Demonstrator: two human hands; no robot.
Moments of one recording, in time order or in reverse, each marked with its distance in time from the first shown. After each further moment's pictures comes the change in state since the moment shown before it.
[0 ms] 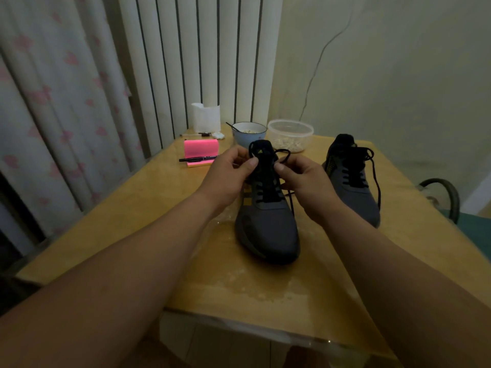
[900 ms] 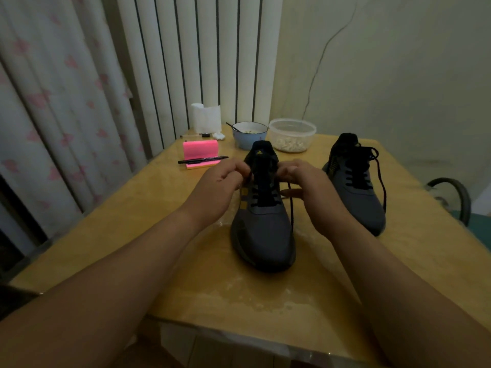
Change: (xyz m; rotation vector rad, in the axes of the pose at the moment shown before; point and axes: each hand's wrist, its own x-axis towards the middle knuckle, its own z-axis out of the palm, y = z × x) left_hand -0.021 -0.002 -0.014 0.123 -0.060 0.062; right_hand -0.011 0.004 -0.007 0.034 -0.065 -0.019
